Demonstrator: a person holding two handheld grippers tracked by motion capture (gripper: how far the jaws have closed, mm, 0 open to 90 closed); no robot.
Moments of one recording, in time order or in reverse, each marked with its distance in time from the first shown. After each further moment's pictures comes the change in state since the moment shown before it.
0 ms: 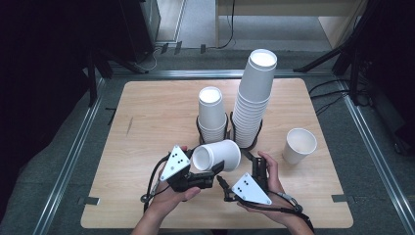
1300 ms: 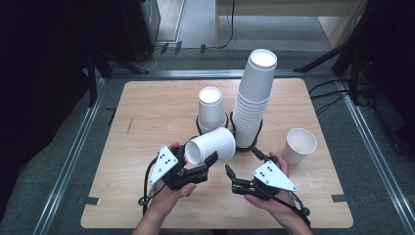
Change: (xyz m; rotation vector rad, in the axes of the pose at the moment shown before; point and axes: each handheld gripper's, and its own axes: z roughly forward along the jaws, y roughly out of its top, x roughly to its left) left arm 0.007 -0.003 -0.005 -0.187 0.053 -0.052; right arm -0.027 0.007 -0.014 -0.005 -0.020 0.464
